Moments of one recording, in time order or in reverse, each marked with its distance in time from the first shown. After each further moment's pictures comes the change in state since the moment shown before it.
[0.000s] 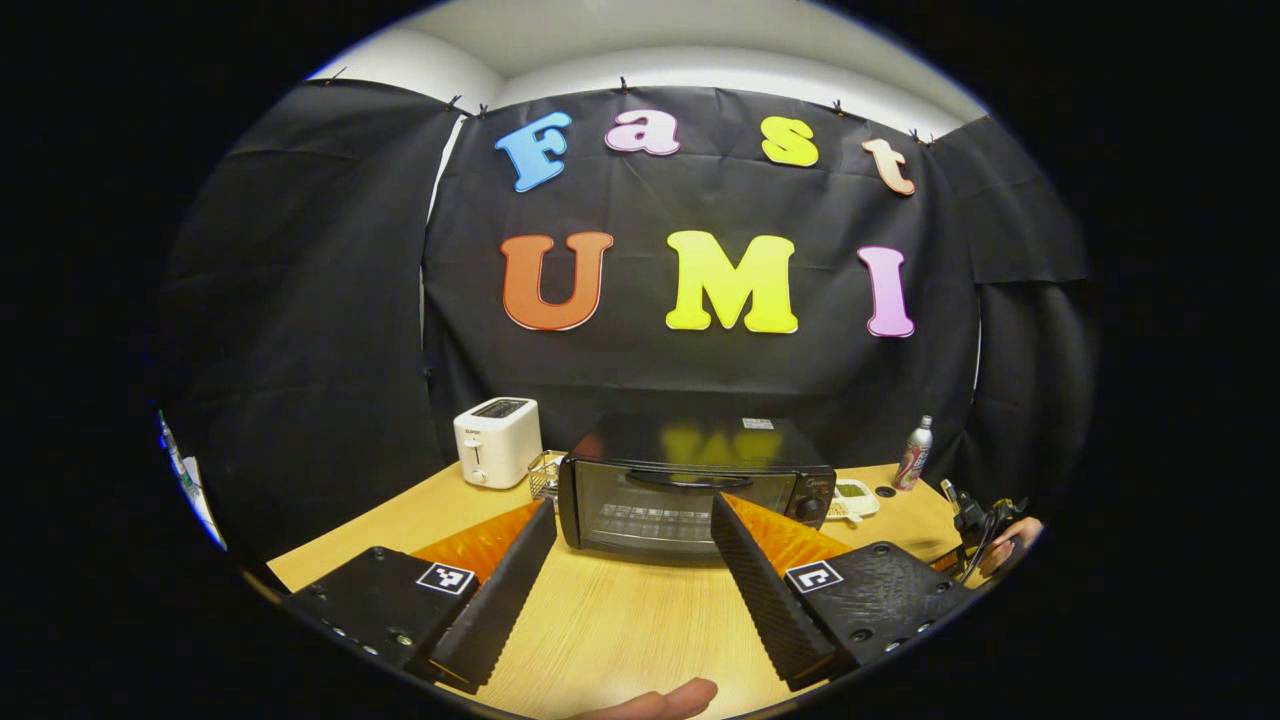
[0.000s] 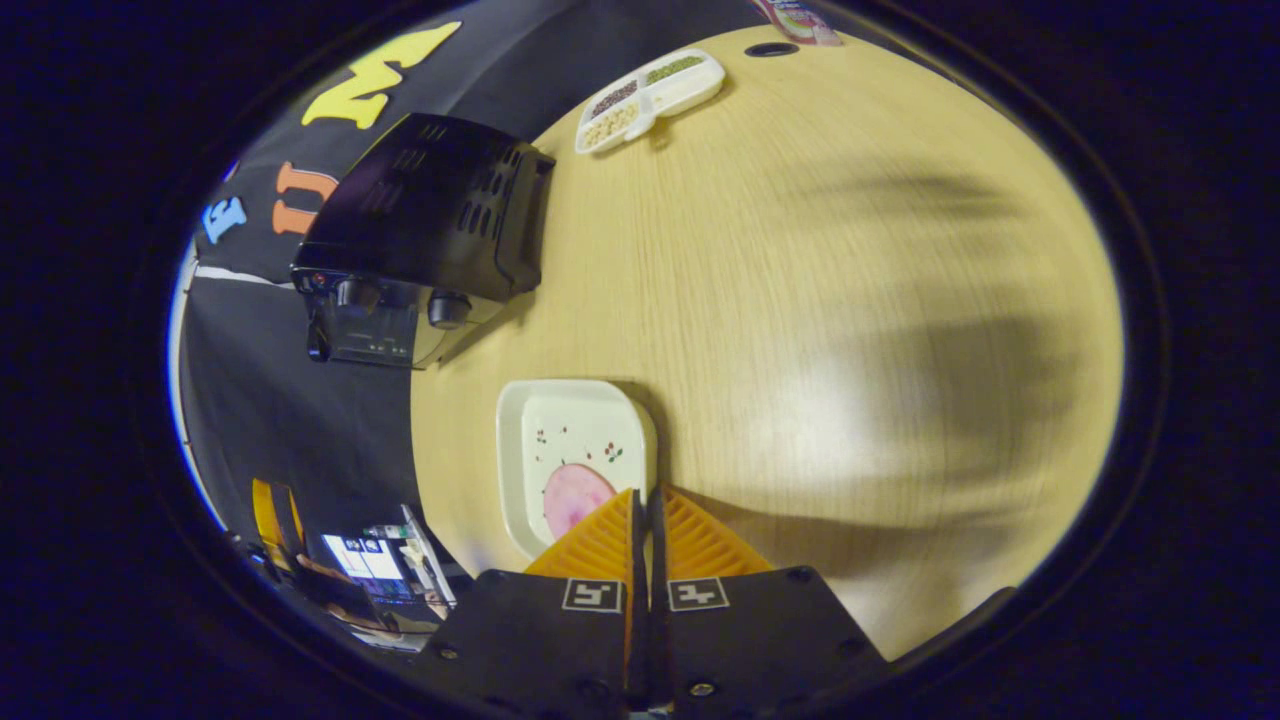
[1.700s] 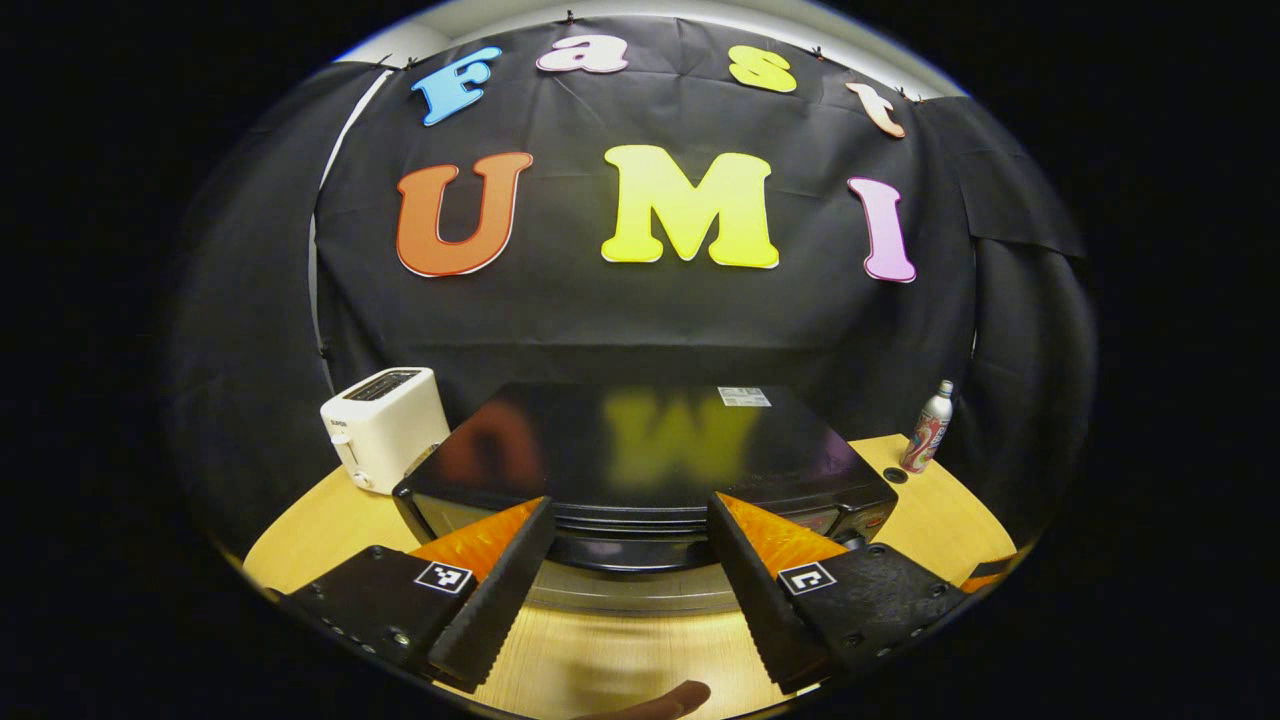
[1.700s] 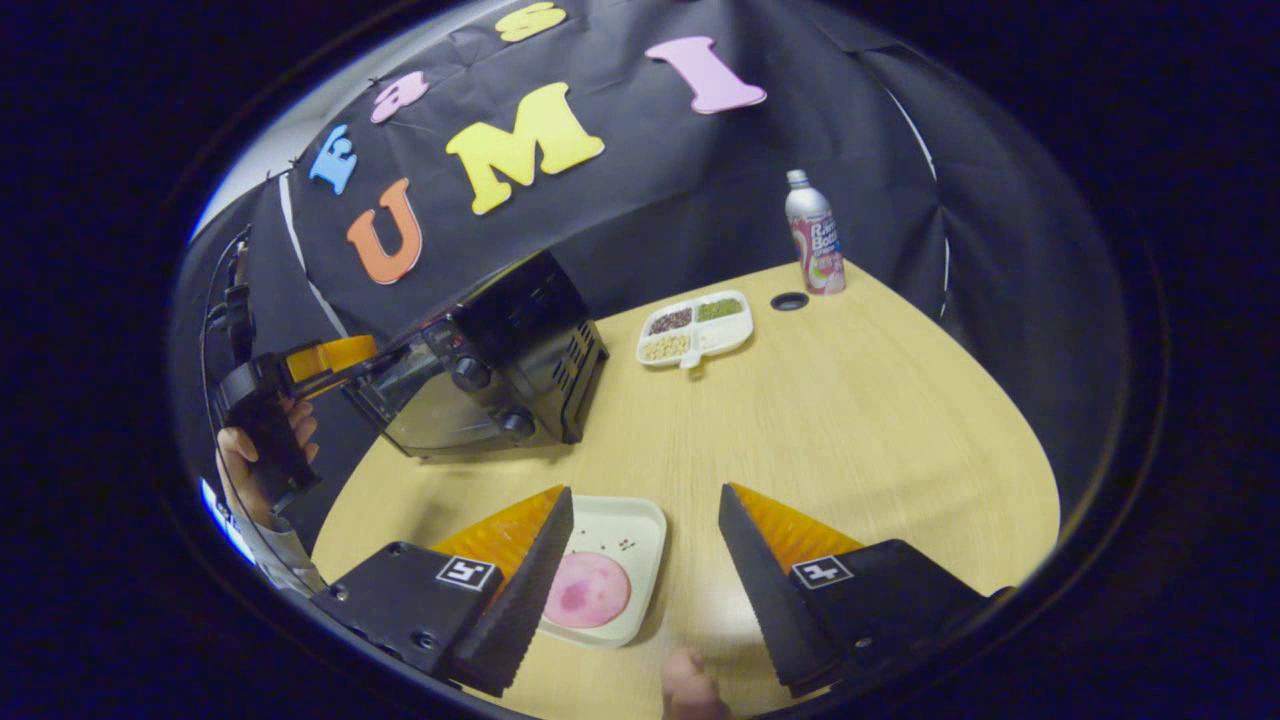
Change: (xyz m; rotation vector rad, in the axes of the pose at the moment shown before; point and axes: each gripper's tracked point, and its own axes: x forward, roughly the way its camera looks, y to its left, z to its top) left arm 0.184 -0.060 -0.037 0.038 0.164 -0.147; right arm -0.077 0.036 0.026 -0.339 -0.785 -0.167
